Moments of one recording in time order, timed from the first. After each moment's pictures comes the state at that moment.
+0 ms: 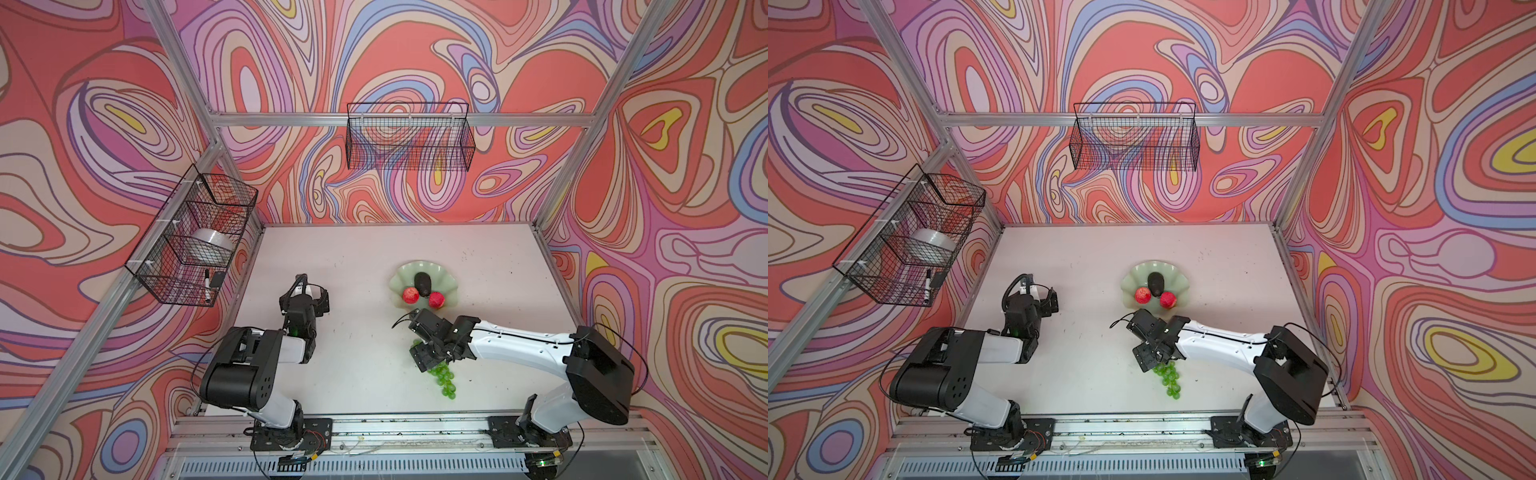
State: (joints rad) left arm -0.10 1.55 0.34 0.87 -0.33 -0.01; right arm 0.95 1.55 0.92 -0.64 0.11 0.41
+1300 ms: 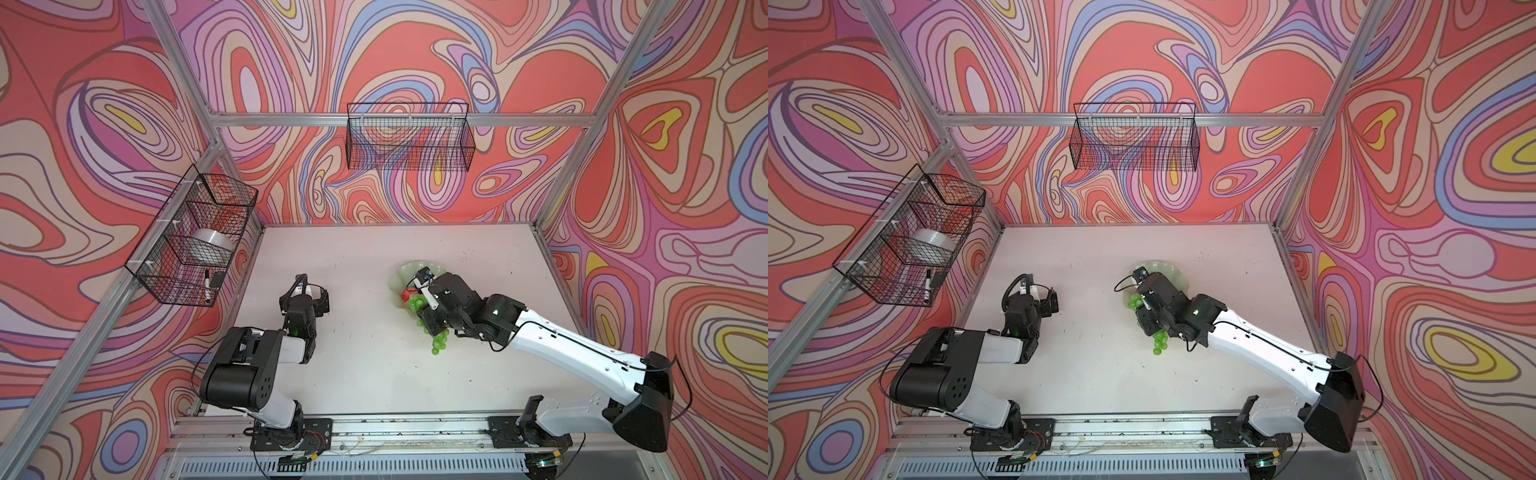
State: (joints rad) left arm -0.10 1.55 0.34 0.87 -0.33 -0.01; right arm 0.85 1.34 1.19 -0.70 0.18 0.21
